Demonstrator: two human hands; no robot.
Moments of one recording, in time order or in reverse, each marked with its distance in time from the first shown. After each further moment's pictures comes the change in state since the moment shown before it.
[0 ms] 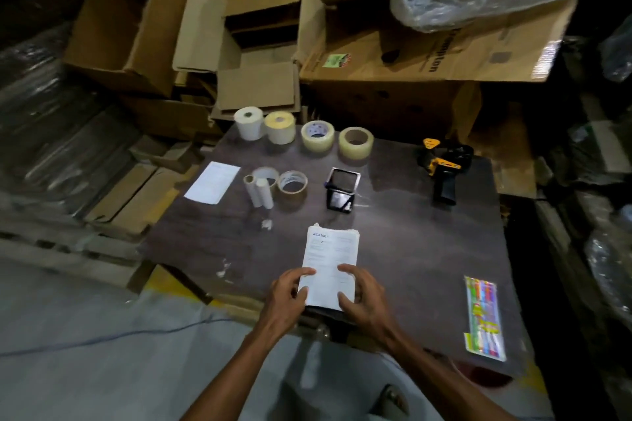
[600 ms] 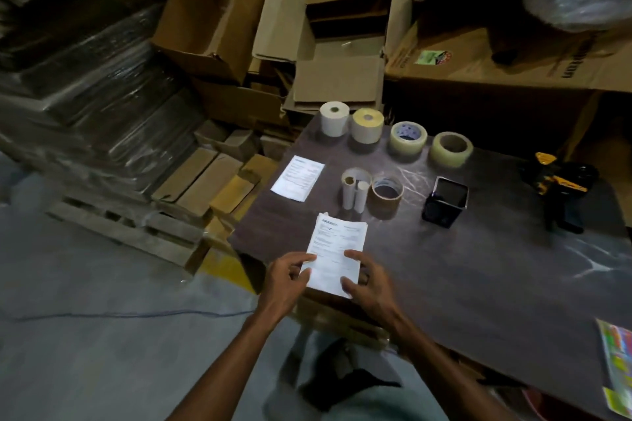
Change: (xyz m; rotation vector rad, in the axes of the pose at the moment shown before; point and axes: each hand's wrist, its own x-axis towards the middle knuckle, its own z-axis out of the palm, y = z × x) left_hand 0.030 -0.077 -0.190 -0.064 0.184 -0.072; right_hand 0.078 -0.112 0.166 0.238 -0.113 0.164
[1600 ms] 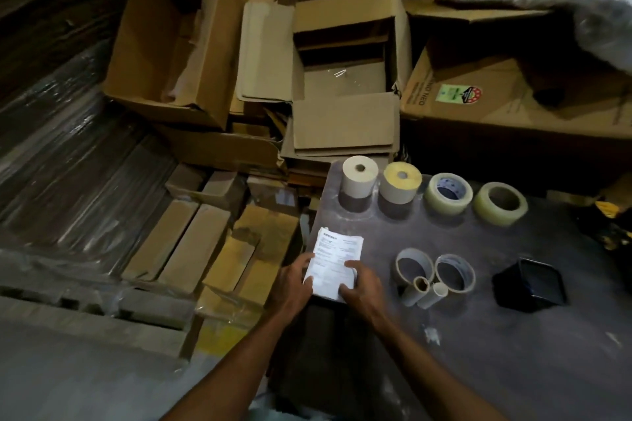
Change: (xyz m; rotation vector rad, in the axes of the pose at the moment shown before) left_hand 0.307 -0.054 -0.086 0.246 -0.286 0.023; right_hand 0.266 -0.083 0.113 -0.302 0.219 0.194
